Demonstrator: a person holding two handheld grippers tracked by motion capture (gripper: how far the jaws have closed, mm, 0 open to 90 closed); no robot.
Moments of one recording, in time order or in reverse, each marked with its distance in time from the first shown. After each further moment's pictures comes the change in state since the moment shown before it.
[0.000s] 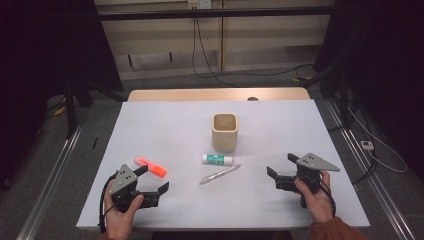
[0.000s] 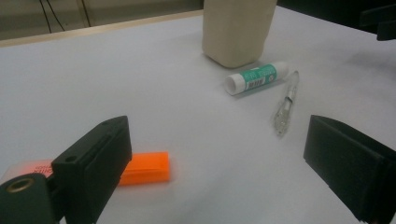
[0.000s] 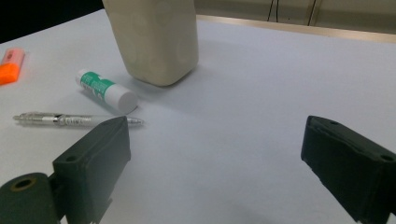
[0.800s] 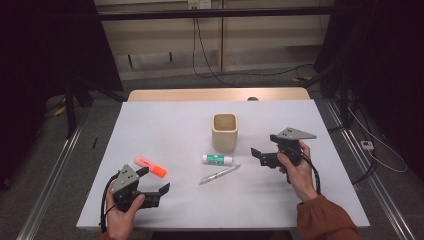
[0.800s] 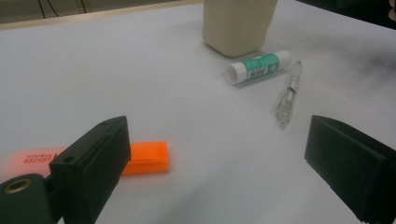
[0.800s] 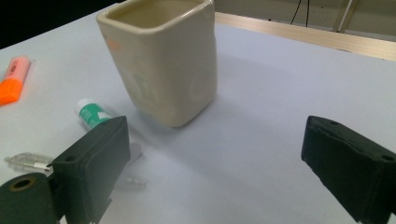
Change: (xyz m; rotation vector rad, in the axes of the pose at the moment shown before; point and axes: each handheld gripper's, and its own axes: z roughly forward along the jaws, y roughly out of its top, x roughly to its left) left arm 0.001 -0.004 0.003 0.029 -0.006 -0.014; right arm -0.002 0.051 0.060 0.077 0.089 -0.027
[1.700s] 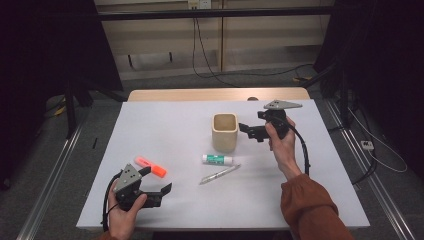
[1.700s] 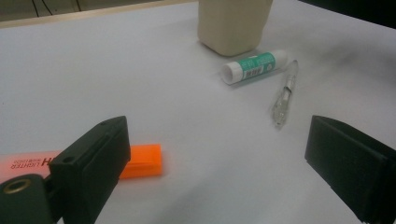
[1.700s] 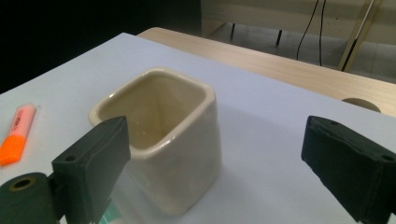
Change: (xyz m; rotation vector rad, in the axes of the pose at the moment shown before) left arm -0.002 0.001 0.005 0.012 -0.017 0.002; right arm -0.009 0.069 0.042 -0.006 0.049 0.018
